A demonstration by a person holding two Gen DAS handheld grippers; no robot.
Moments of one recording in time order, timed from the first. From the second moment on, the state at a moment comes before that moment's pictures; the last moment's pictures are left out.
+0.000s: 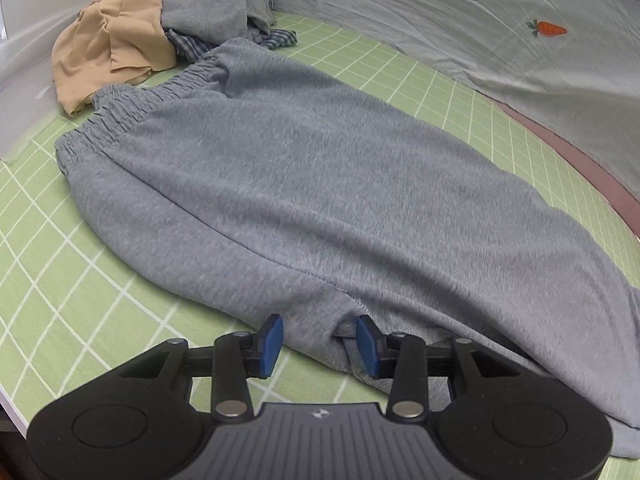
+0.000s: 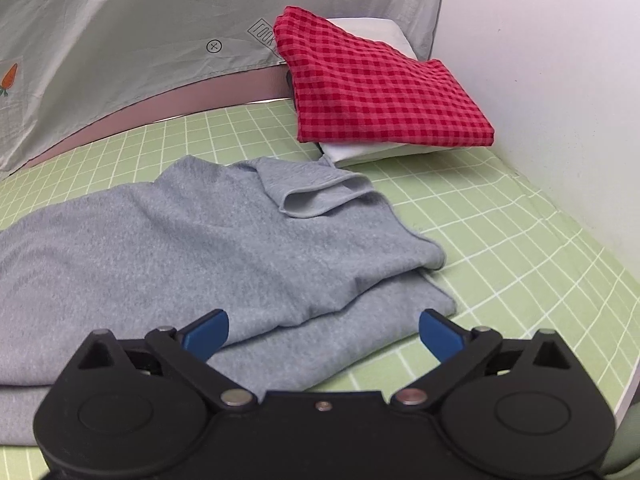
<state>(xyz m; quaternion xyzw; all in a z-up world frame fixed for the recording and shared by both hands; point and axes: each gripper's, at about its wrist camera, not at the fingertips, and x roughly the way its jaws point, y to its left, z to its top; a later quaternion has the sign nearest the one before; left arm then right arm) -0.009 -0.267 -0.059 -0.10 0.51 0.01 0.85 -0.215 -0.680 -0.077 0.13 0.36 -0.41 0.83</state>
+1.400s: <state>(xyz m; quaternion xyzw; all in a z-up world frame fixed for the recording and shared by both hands) 0.001 -0.285 -0.063 -0.08 0.53 0.08 0.84 -0.239 -0.770 -0.098 0.23 0.35 -0.48 0.77</state>
